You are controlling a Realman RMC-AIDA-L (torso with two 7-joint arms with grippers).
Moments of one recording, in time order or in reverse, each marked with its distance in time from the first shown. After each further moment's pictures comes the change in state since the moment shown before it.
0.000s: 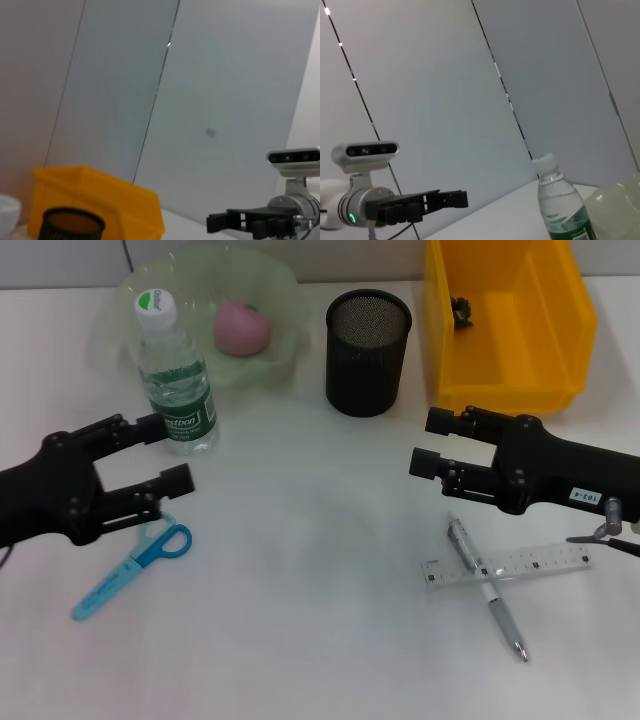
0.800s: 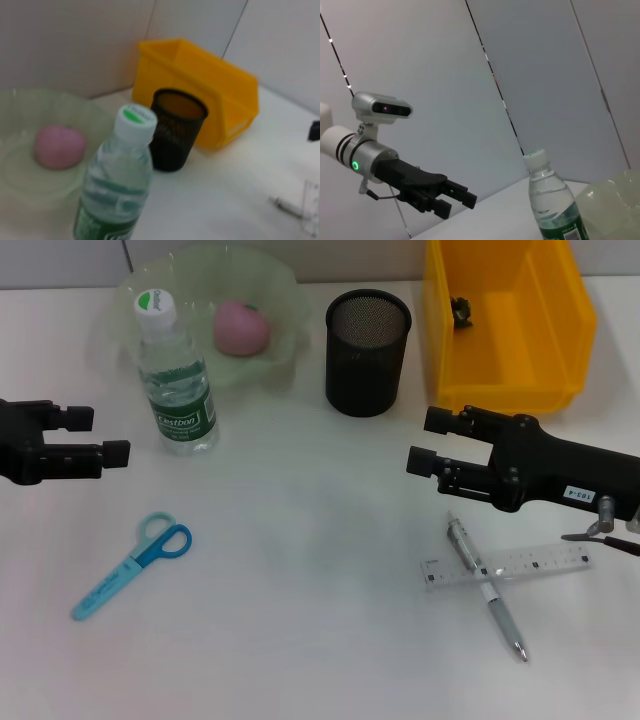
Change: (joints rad) left arm -0.060 -0.009 -0.028 0.600 0.421 -0.048 -0.624; right arm 0.004 0.002 -0.003 0.008 0.000 0.029 -0.011
